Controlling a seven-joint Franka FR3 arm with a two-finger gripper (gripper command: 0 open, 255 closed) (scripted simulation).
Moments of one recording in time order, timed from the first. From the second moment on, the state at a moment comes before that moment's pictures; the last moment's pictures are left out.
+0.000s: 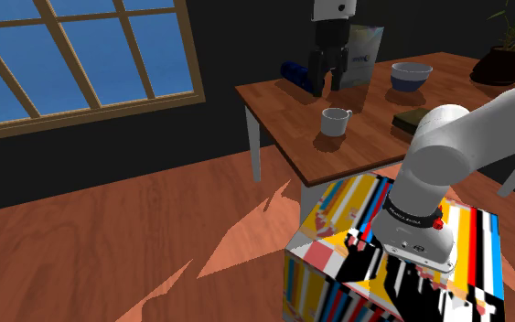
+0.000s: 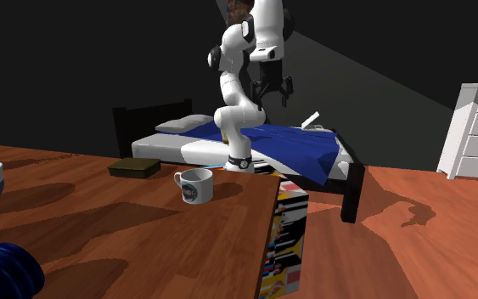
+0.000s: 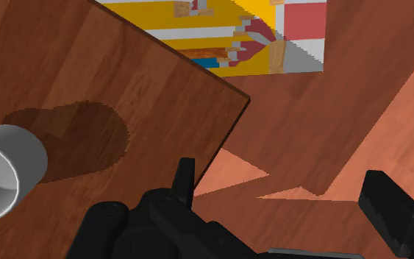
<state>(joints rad) 0.00 -0.83 -0.02 -2.45 0.12 1.52 0.08</state>
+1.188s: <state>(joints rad) -0.13 -0.59 -0.22 -2.61 -0.17 1.93 -0.18</state>
